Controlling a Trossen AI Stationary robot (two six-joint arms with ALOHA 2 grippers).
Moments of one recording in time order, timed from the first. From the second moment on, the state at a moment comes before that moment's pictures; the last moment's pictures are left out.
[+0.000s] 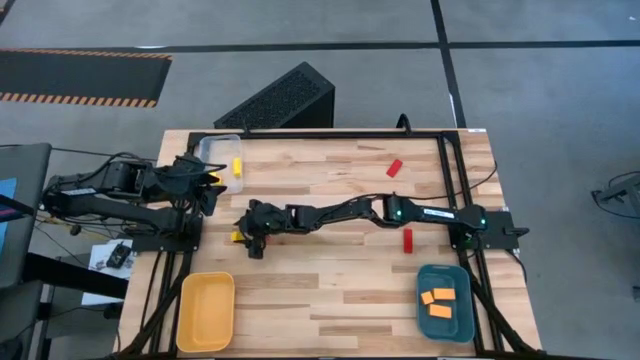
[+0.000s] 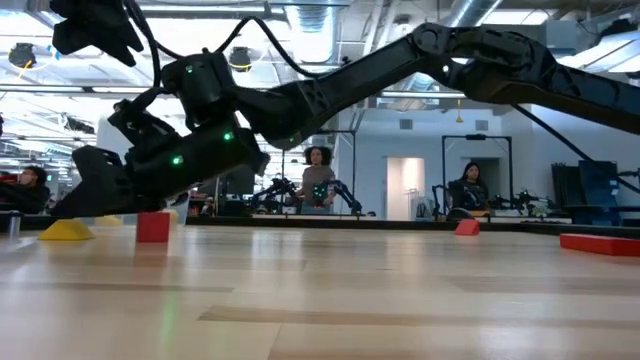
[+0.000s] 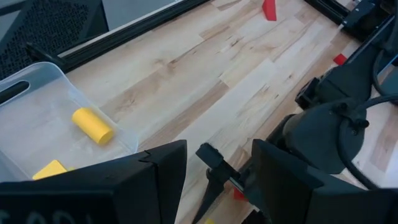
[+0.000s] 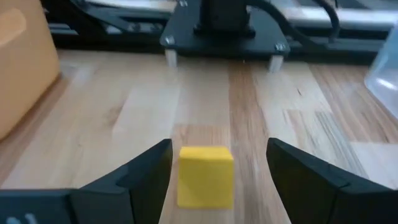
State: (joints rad) left arm -0.04 0.63 0.96 -1.14 -0.43 -0.73; right arm -0.01 2.83 2.34 0.05 -0.03 -0.08
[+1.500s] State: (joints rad) left arm -0.04 0.63 0.96 -1.16 -0.52 -0.64; right arm -0.03 2.85 2.35 0.16 -0.12 -0.06
